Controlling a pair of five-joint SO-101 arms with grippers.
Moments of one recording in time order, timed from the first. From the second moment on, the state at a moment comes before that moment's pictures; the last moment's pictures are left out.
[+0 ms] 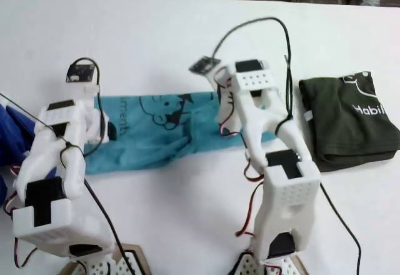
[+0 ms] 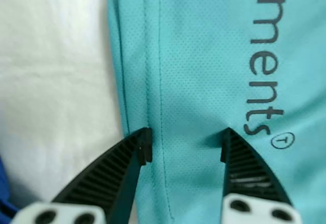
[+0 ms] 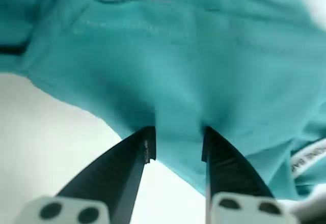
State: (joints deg) left arm -20.9 4.9 33.5 49.5 -6.5; right arm -13.9 26.9 -5.8 82.3 38.8
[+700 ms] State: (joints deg) left arm -21.4 2.5 28.2 55.1 -6.5; right arm -12.4 3.6 4.8 79.0 40.9
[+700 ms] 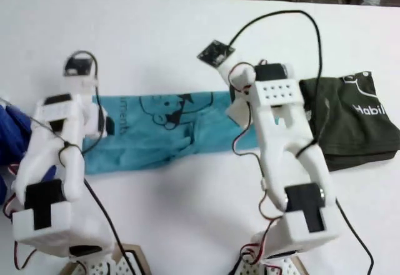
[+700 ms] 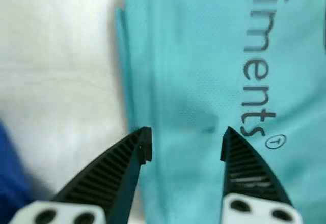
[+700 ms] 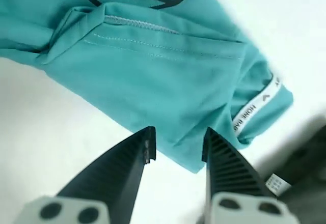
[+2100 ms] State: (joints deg) left arm -20.7 44.0 -18.9 92.3 -1.6; right arm -12.0 -11.7 5.4 87.9 41.1
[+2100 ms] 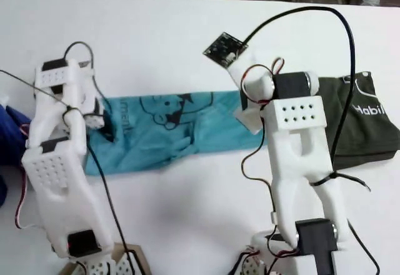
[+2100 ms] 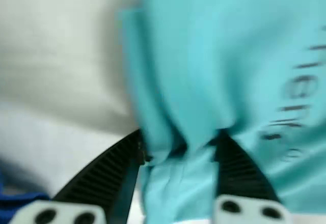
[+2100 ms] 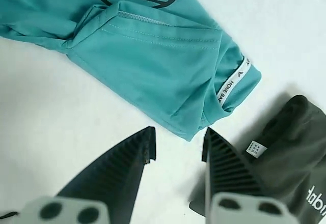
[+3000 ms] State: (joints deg) left arm -26.0 43.9 -36.0 101.1 -2.9; right arm -1.0 -39.5 21.2 92.4 41.1
